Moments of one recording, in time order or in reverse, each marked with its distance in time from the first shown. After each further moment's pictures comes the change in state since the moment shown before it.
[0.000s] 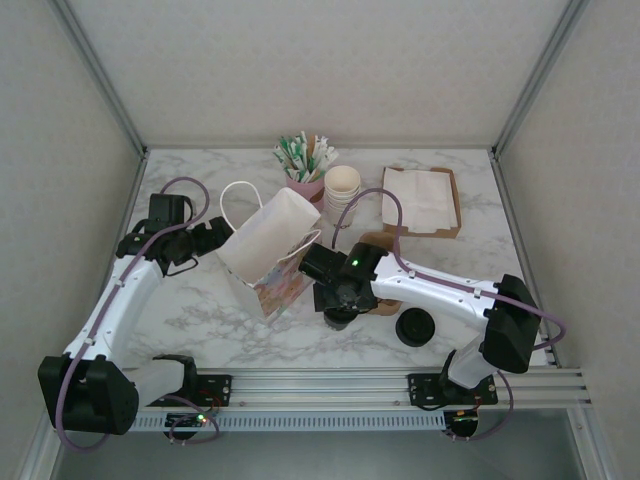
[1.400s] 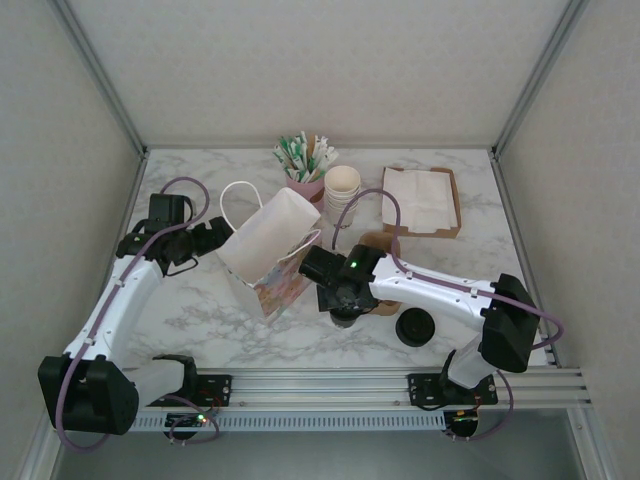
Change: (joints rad) left arm 0.000 0.000 0.000 0.000 0.000 0.000; right arm 0.000 0.006 -0.024 0.005 0.050 -0.011
